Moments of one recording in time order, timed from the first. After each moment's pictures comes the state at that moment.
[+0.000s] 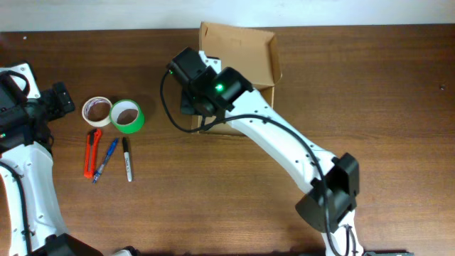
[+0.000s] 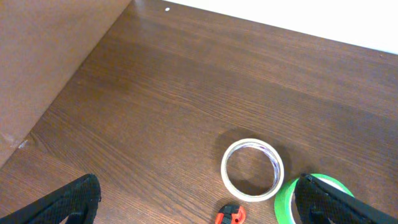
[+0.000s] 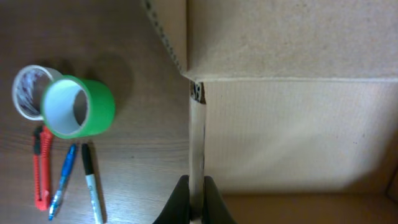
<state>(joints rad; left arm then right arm) 0.50 1.47 1.24 -0.45 0.03 0.11 0.77 2.12 2.12 -1.09 0.13 0.79</state>
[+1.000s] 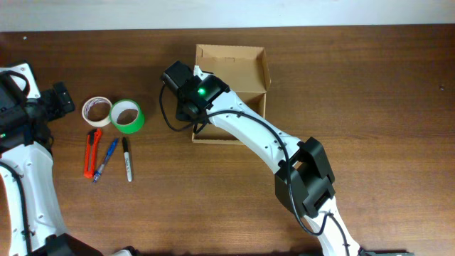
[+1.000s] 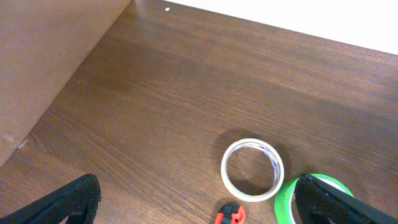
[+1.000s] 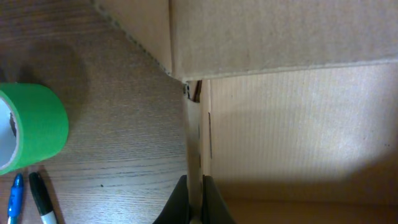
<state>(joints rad) 0.50 1.47 1.24 -0.45 0.03 0.11 0.77 2.30 2.12 -1.02 0.12 0.87</state>
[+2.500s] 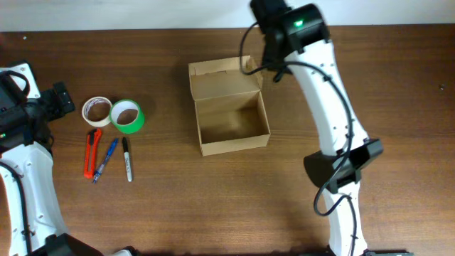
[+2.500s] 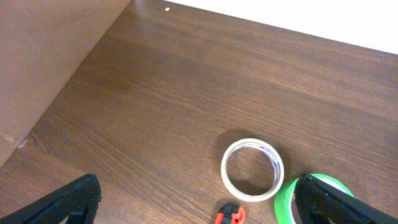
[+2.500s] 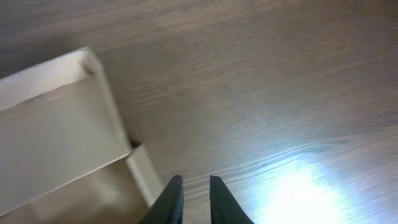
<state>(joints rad) 0.50 1.47 1.24 -0.45 0.03 0.11 0.38 2.32 2.73 -1.69 0.38 0.58</state>
